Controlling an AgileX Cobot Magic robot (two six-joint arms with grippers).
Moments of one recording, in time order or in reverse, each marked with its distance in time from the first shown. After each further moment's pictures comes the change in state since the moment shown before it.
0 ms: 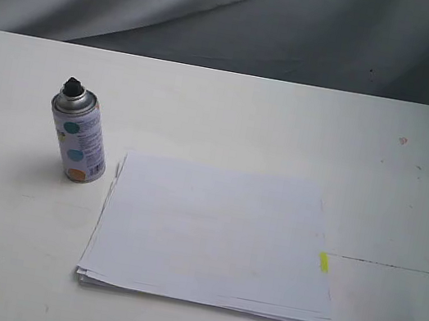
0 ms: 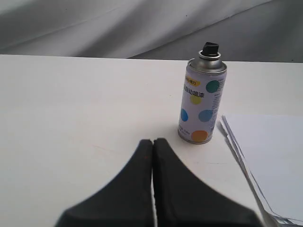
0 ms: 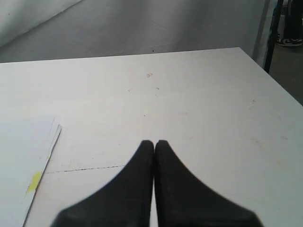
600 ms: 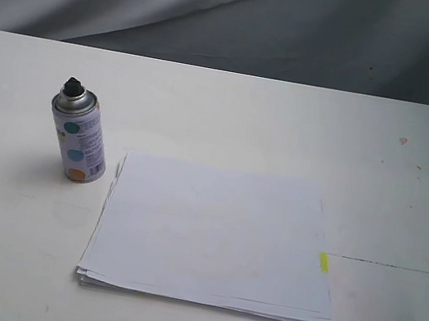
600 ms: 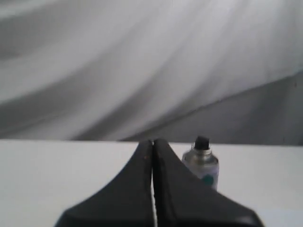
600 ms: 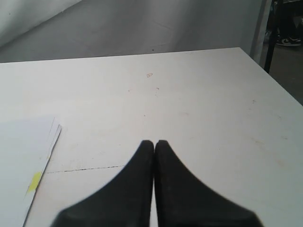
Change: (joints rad) left arm 0.000 0.000 0.000 0.000 -0.325 0.000; right arm 0.000 0.000 0.000 0.000 0.000 0.000
